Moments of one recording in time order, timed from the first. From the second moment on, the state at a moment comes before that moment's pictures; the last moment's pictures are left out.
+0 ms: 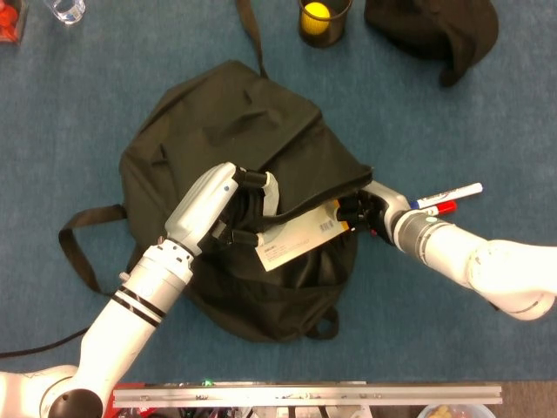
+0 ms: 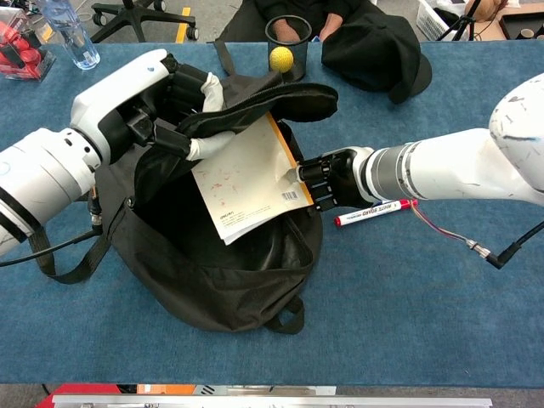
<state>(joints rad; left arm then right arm) -0.56 -1.41 -0.20 -2.16 1.13 1.10 -0.07 1.18 -1.37 0.11 -1.84 0.06 0.53 0.52</state>
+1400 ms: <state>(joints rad) -0.57 -1.42 -0.18 -2.15 1.13 1.09 -0.08 0.93 -1.26 0.20 -1.86 -0.45 0.35 0.43</state>
